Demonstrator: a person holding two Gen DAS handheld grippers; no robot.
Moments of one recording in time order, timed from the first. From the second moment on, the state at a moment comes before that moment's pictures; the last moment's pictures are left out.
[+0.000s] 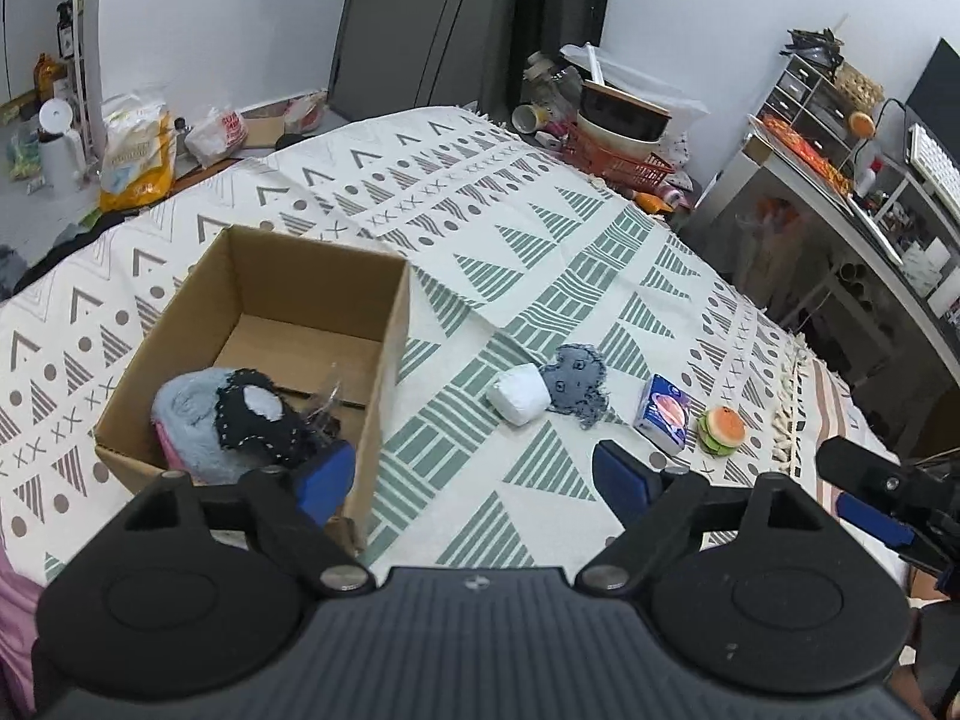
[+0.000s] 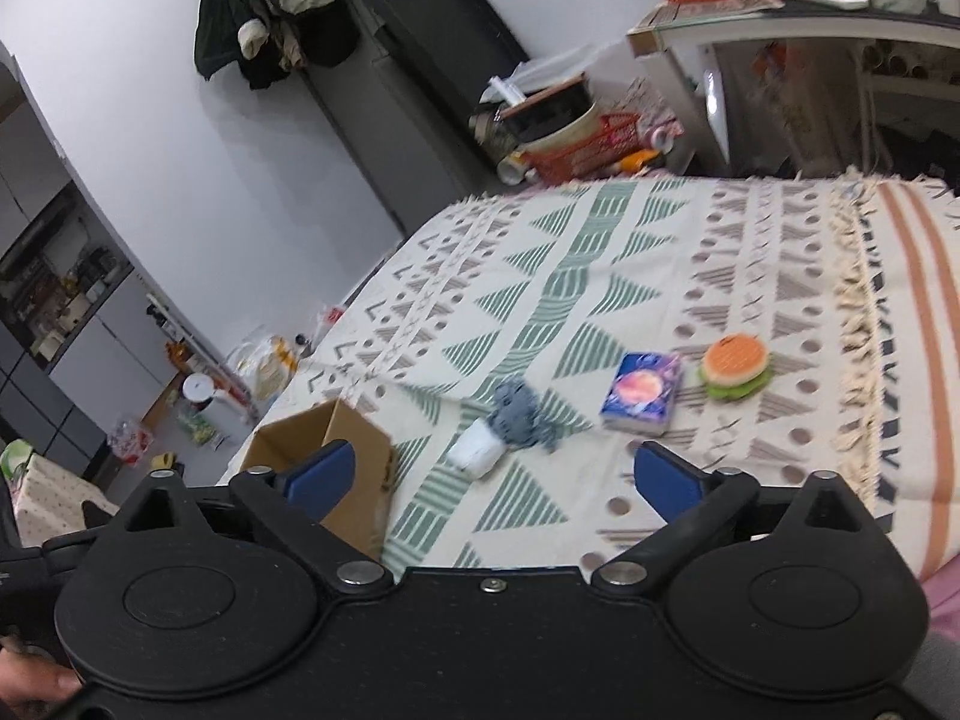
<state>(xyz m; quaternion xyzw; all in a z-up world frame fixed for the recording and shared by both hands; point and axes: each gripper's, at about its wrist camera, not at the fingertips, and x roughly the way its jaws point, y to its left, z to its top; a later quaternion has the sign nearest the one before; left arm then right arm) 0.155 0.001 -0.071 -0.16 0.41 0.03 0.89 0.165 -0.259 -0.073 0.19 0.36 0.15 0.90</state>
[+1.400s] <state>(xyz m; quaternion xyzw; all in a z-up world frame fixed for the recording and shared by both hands) 0.234 -0.101 -0.110 -0.07 0.44 0.03 0.90 0.219 -0.350 -0.137 0.28 0.37 0.08 0.88</state>
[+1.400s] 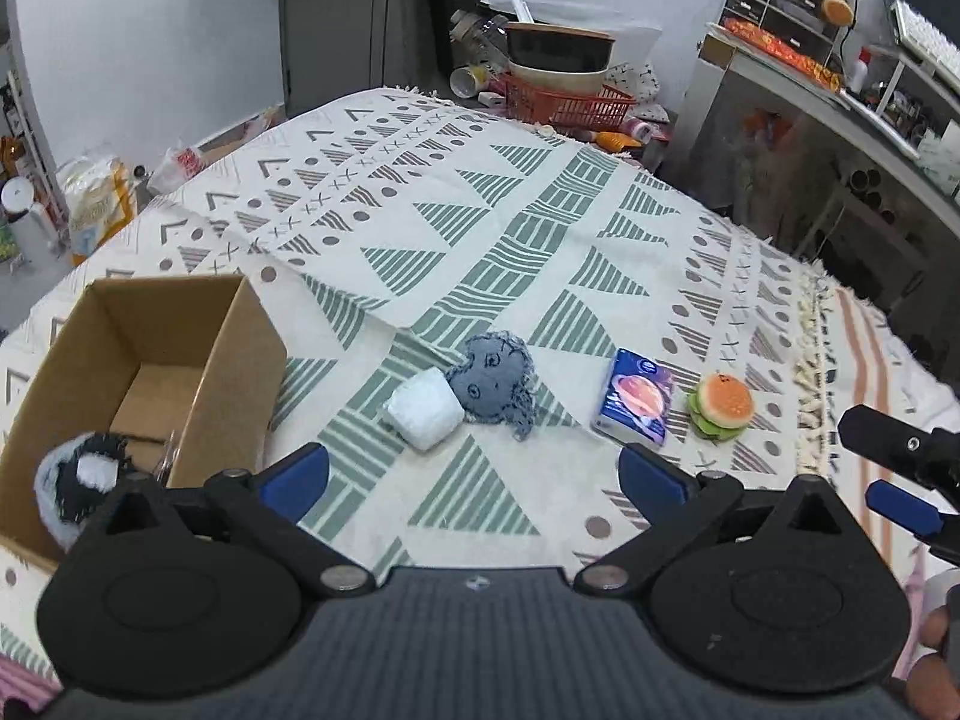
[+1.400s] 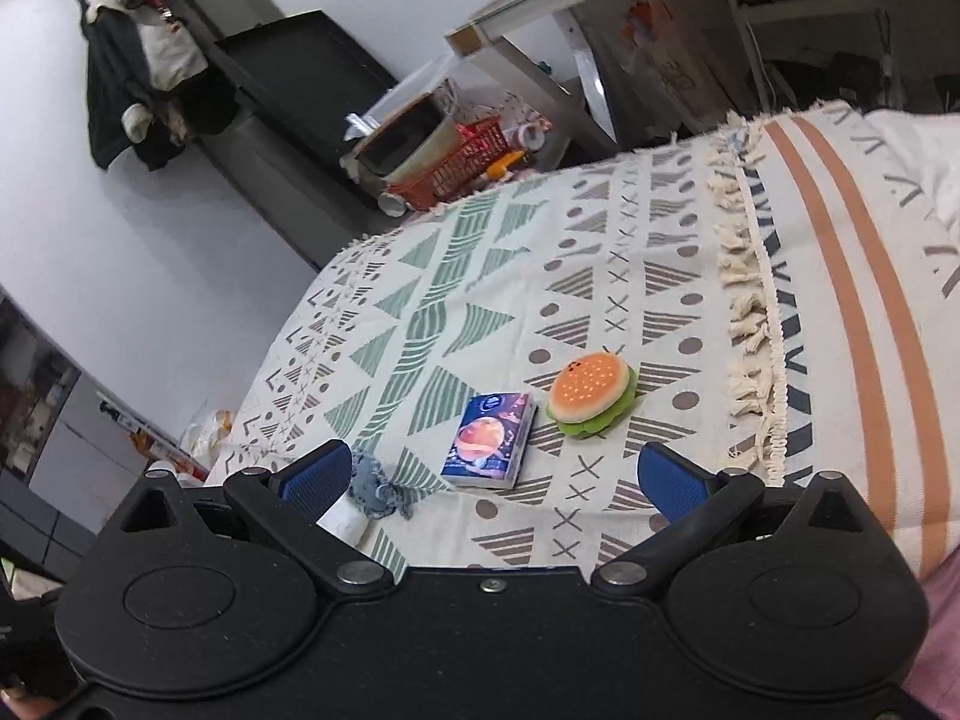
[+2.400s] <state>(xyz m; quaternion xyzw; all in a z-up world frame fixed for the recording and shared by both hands) 0.312 -0.082 -0.206 -0.06 0.47 0.05 0.88 0.317 -0.331 -0.226 0.26 0.43 -0.01 0.87</state>
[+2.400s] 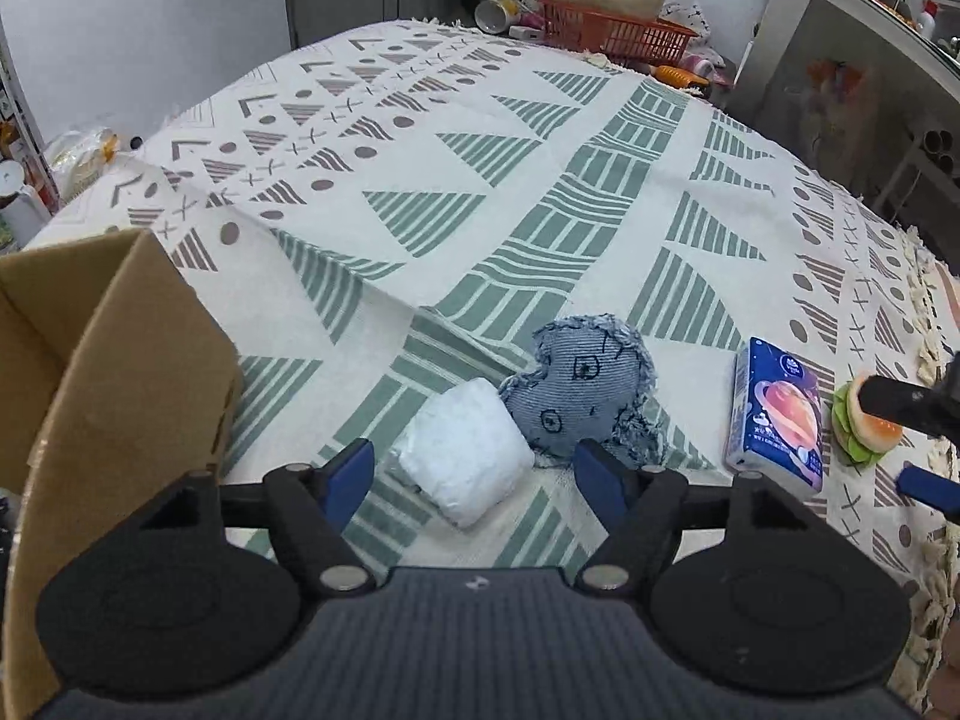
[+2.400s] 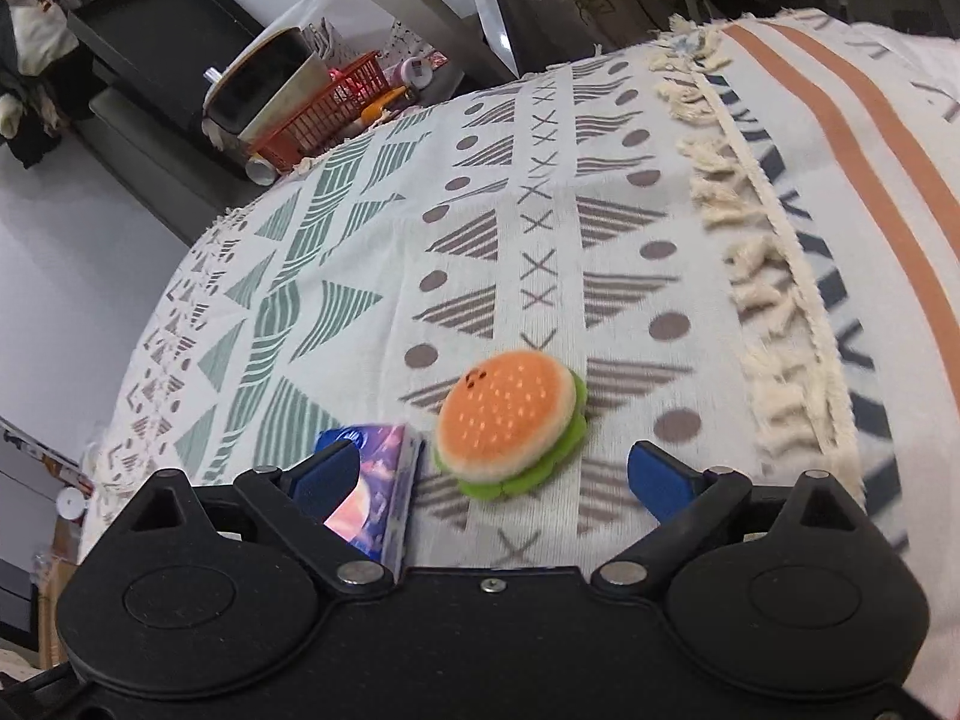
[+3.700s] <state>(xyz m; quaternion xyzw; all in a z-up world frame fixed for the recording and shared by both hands) 0.247 -0.064 -0.109 -0.10 0.40 0.00 0.91 0.252 -0.300 -0.135 0.22 0.34 0.01 0.91</state>
